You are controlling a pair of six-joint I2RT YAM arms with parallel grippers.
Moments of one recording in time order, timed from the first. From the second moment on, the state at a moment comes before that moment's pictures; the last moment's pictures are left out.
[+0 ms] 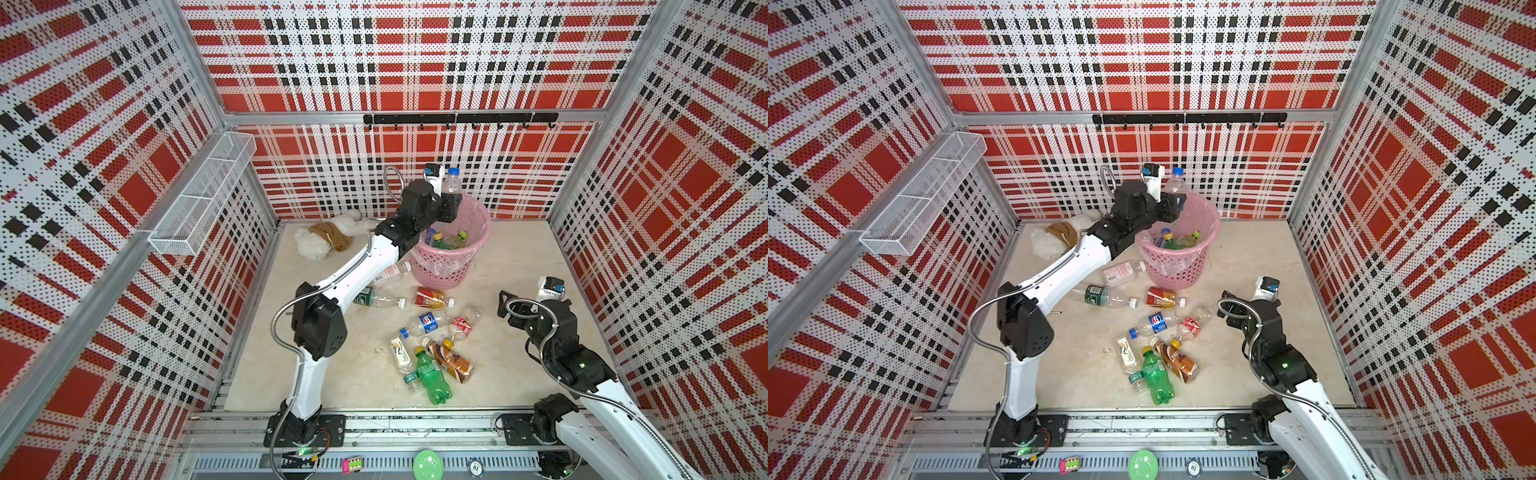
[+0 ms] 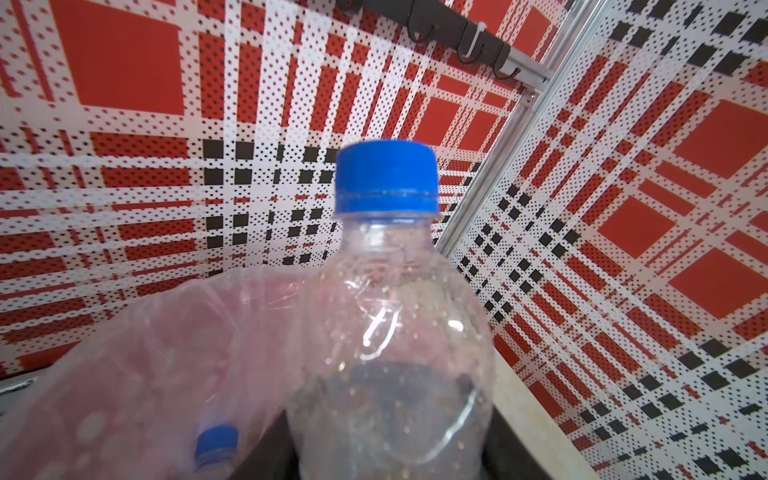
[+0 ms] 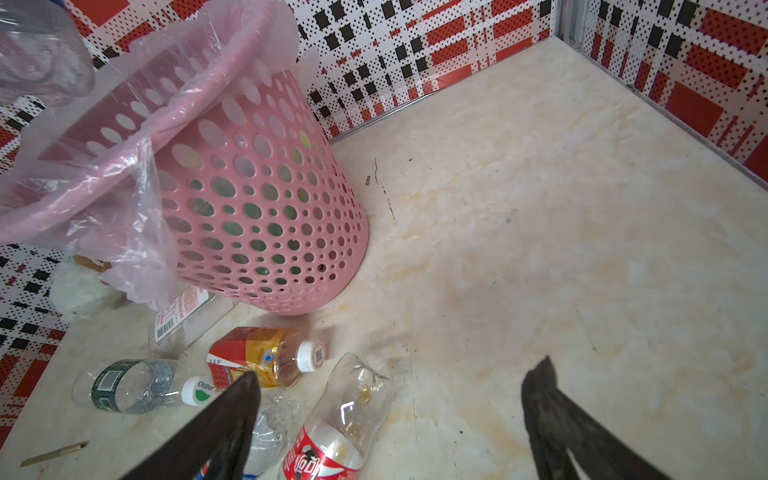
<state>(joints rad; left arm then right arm) -0.65 2.14 2.14 -0.15 0.04 -0.33 0.36 0.63 0.54 -0.35 0.30 0.55</state>
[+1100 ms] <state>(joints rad) -0.69 1.25 1.24 -0.13 -0.21 -0.38 0.36 0.82 0.54 -0.23 0.27 0.55</state>
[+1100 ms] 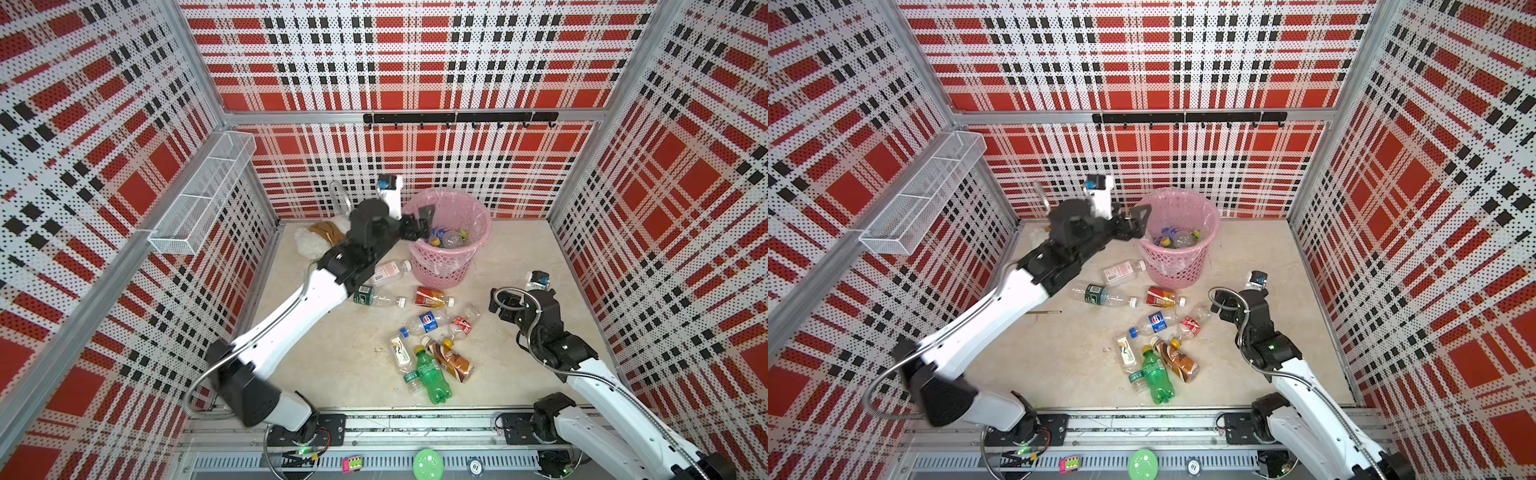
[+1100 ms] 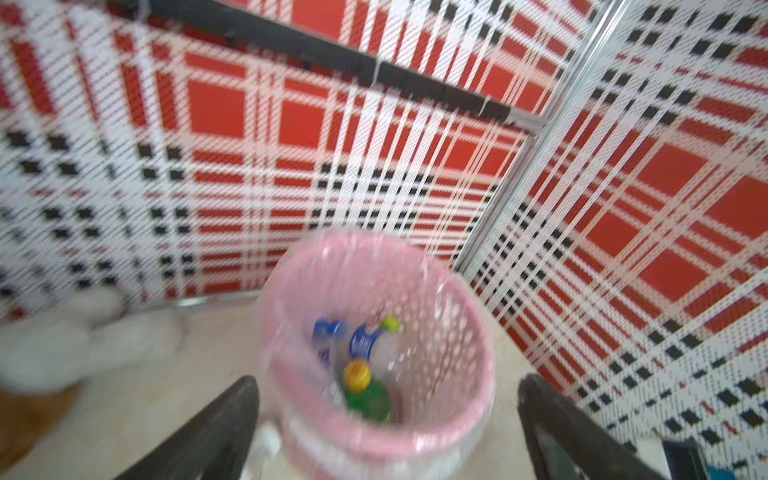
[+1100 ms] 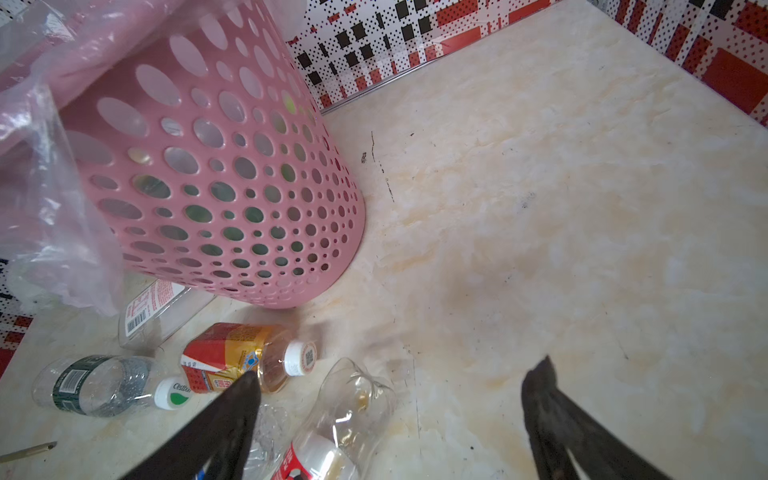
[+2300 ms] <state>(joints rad) -0.56 0.70 0.51 -0.32 -0.31 -0.82 0.61 1.16 0.56 -0.28 0.27 0.86</state>
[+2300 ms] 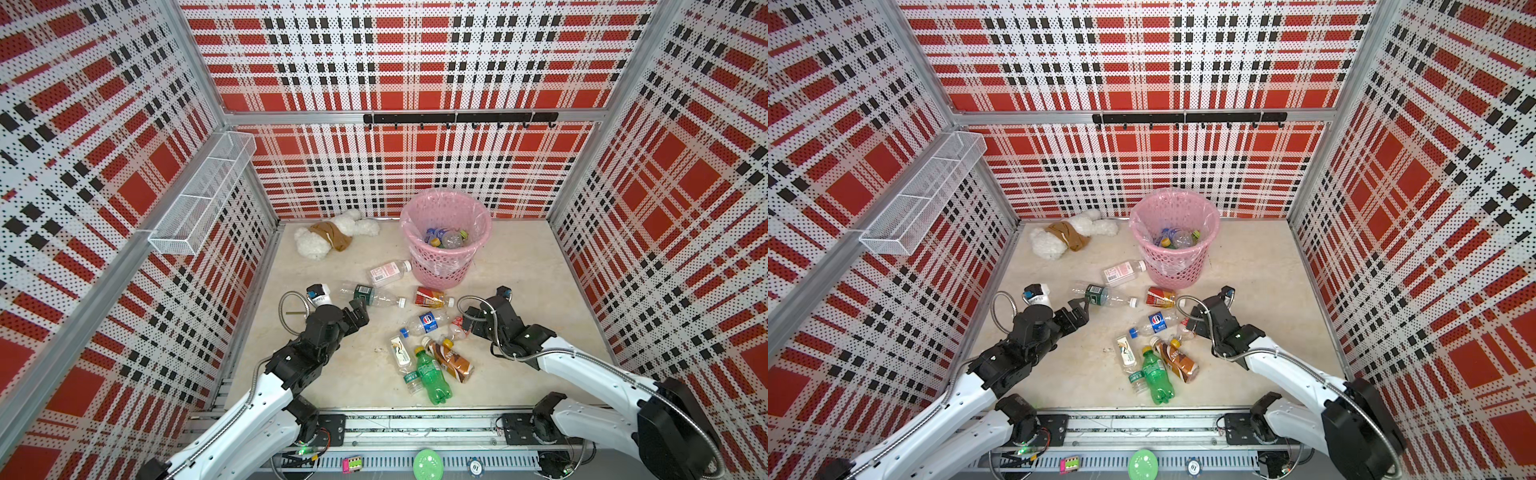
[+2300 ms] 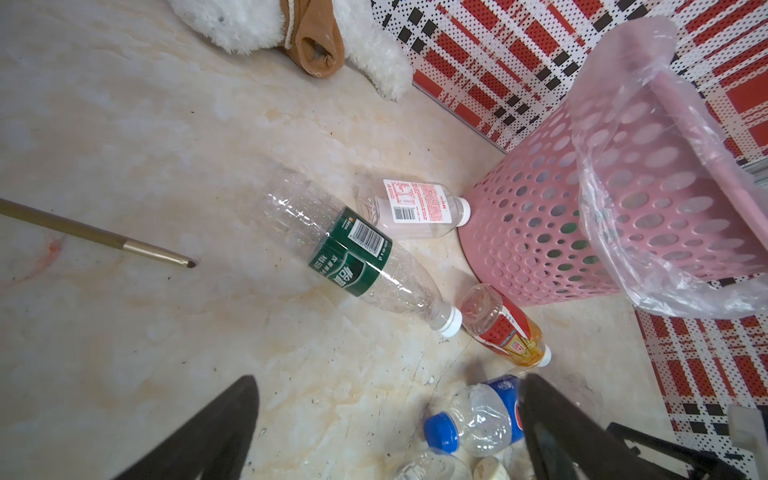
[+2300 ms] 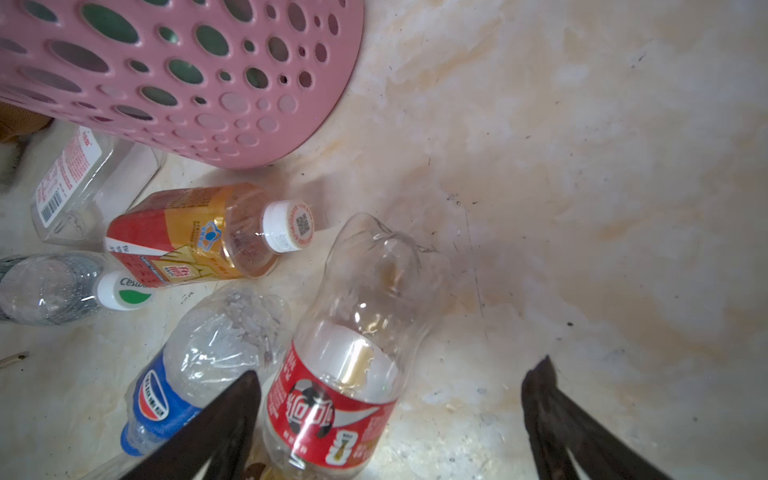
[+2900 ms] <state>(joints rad) -0.51 0.65 0.49 -0.34 -0.28 -0.83 0.66 1.34 0.59 -0.18 0.28 0.97</state>
